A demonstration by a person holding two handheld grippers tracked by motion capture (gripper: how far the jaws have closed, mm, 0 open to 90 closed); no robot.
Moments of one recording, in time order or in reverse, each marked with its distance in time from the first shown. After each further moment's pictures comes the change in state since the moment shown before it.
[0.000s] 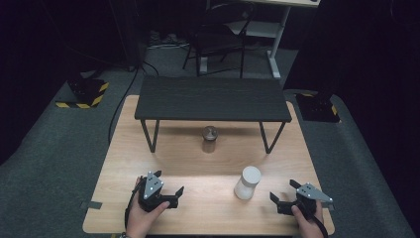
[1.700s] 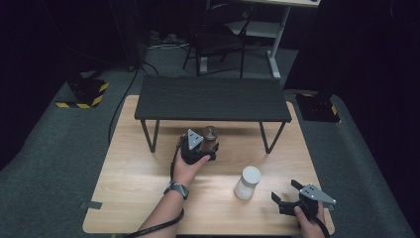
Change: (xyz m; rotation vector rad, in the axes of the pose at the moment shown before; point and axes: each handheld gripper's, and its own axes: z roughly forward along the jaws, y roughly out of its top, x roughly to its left) left arm -0.010 0.068 0.166 -0.084 0.008 -0.053; right arm -0.005 -0.007 -0.005 -0.033 0.012 0.037
